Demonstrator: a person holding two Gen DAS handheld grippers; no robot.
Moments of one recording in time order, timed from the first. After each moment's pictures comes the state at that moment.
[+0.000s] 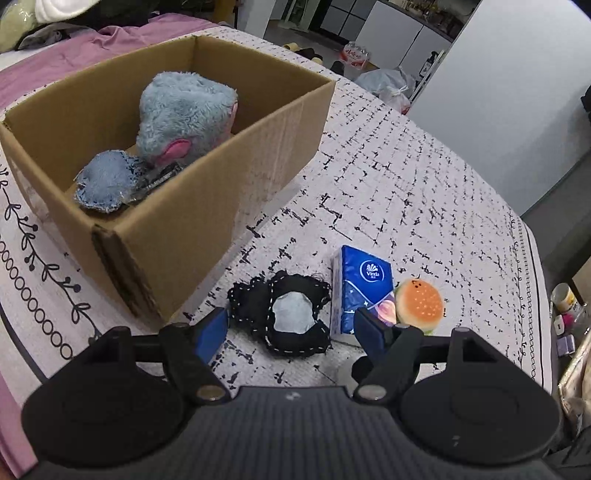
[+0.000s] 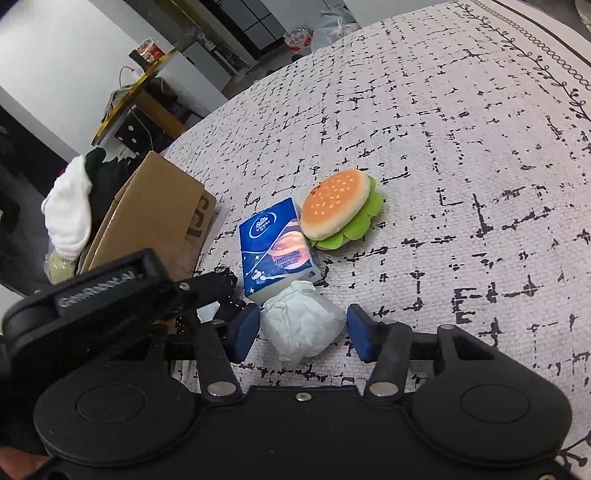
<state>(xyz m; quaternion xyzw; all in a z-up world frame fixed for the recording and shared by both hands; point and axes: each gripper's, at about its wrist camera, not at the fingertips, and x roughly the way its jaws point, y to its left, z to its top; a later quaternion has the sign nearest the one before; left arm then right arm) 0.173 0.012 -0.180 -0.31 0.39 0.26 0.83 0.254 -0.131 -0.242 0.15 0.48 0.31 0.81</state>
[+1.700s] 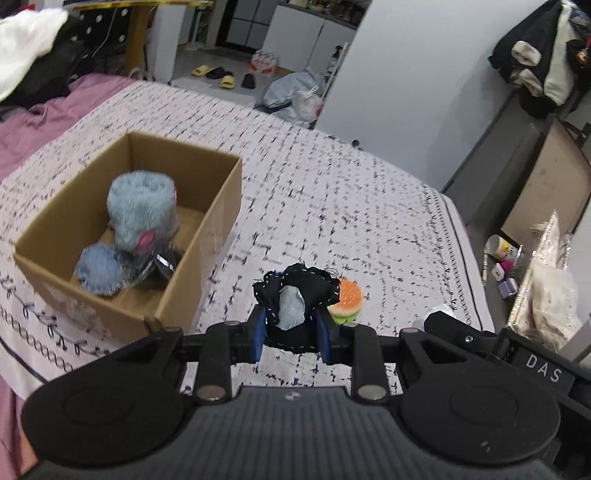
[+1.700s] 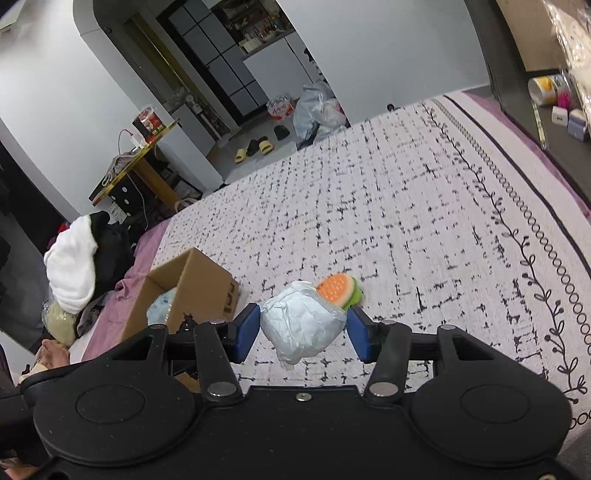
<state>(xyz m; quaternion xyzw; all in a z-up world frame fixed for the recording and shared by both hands) 0.144 0.007 -0.089 -0.23 0.38 0.13 0.89 0.220 -0.173 -0.139 0.16 0.39 0.26 0.87</state>
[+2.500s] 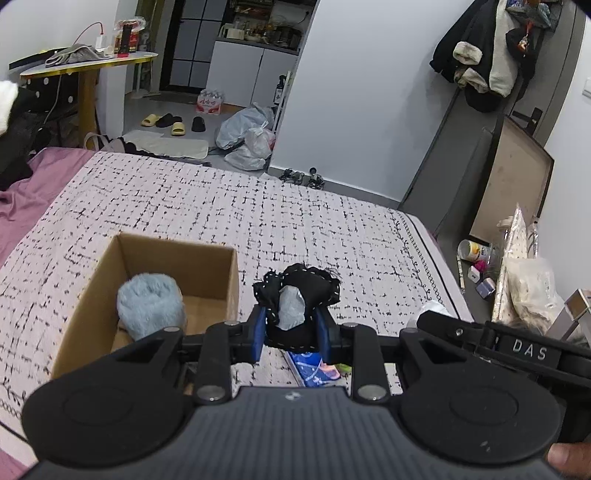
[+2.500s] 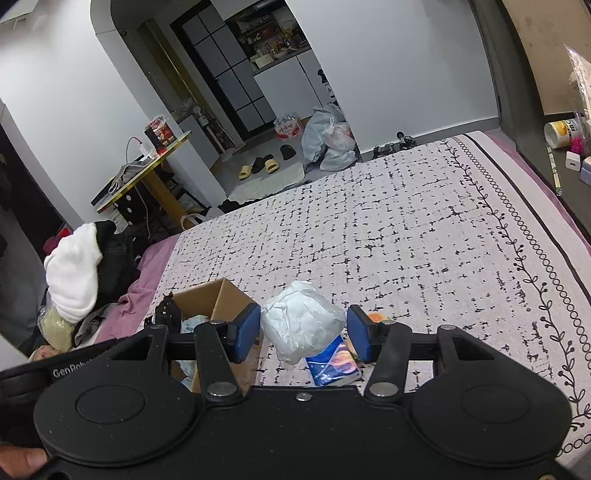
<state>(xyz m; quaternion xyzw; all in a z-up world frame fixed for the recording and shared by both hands) 0.149 0.057 -0.042 -0.16 0.34 0.06 0.93 0.220 -0.130 -0.099 0.14 0.35 0.25 0.89</state>
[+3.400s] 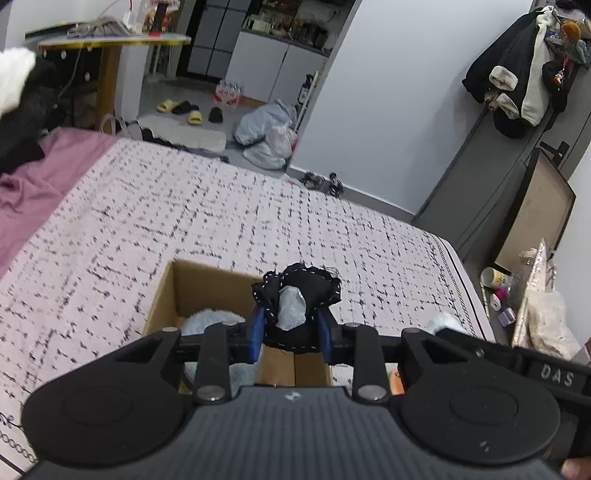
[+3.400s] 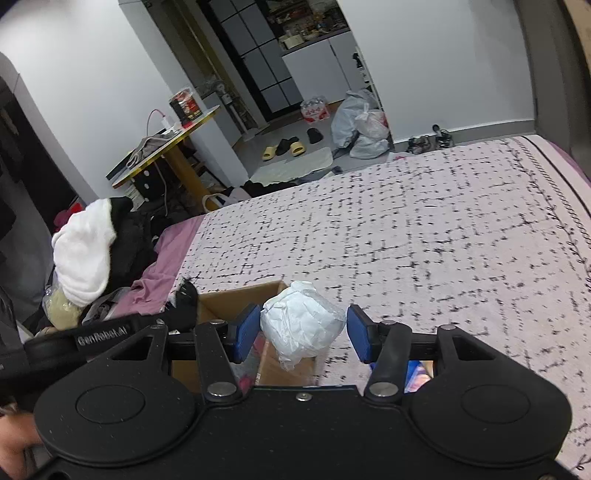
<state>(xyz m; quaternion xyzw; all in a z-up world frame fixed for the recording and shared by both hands) 0.178 0.161 -0.064 -0.21 0.35 0.06 0.91 0.240 -0.037 -0.096 0.10 0.37 0.29 0.88</state>
